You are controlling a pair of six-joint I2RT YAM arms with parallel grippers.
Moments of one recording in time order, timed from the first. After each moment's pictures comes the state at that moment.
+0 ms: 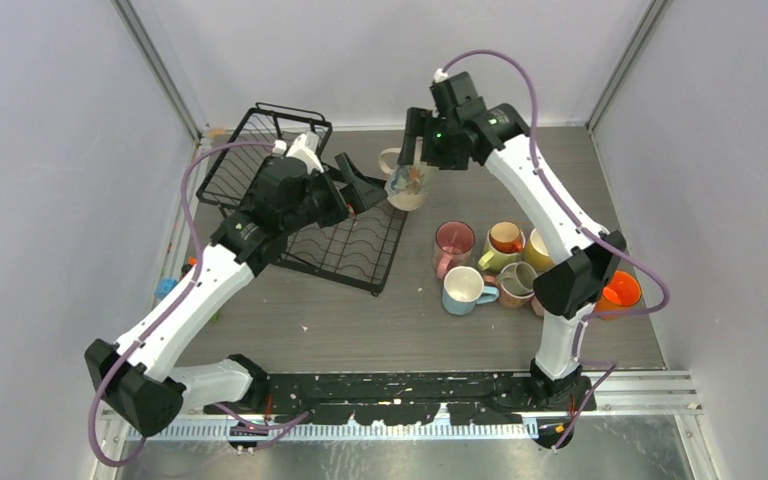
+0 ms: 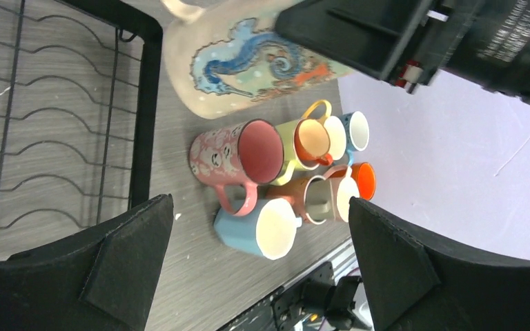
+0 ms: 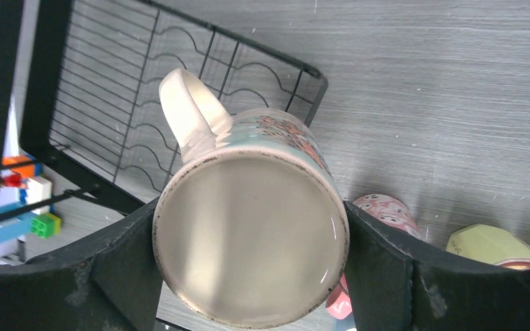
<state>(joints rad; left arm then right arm) -0.58 1.16 1.20 -0.41 0.10 -0.83 0.55 1.89 2.13 -1.03 0.05 0.49</state>
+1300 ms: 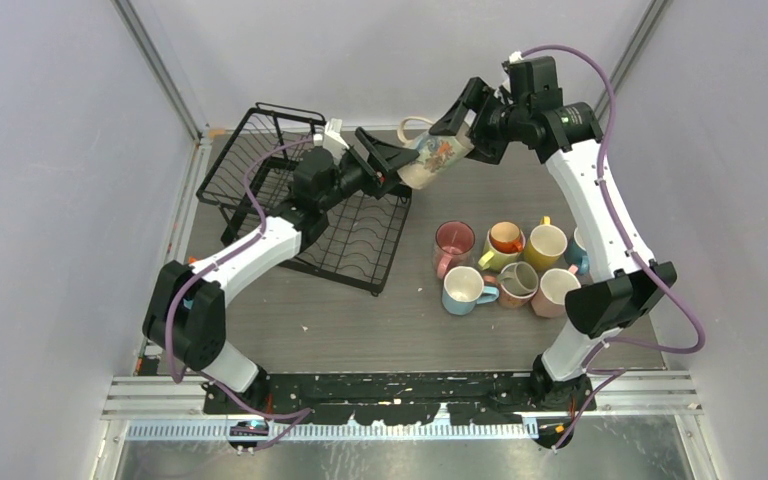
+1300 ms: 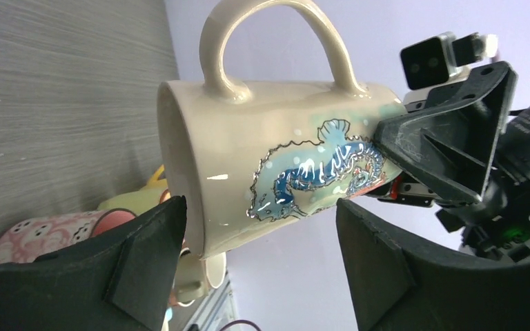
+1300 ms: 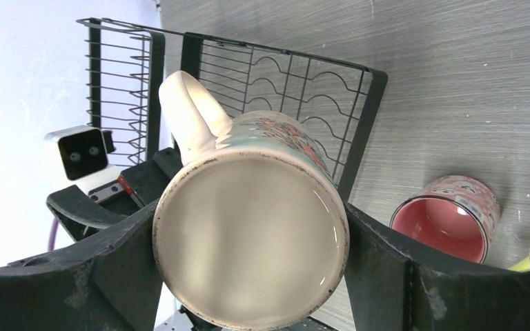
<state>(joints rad) -0.54 1.54 1.12 0.40 0.31 -1.26 0.29 1.69 2.02 -0.96 -0.30 0.73</state>
